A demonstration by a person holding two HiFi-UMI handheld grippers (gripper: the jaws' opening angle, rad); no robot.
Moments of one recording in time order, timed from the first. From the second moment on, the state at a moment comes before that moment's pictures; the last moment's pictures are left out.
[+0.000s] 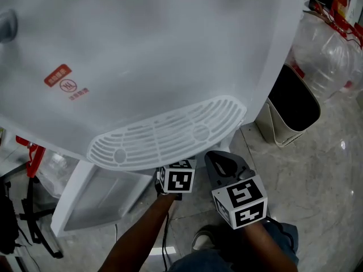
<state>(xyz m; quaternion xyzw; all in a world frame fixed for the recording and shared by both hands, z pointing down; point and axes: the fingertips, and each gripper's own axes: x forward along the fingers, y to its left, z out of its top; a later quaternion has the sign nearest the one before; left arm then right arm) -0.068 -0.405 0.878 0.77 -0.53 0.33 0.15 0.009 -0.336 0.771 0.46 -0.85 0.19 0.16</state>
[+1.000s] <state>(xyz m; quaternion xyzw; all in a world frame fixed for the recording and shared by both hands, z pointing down) -0.067 -0.421 0.890 0.77 -0.53 0.31 0.15 0.022 -0.341 0.791 0.46 -0.84 0.21 0.18</state>
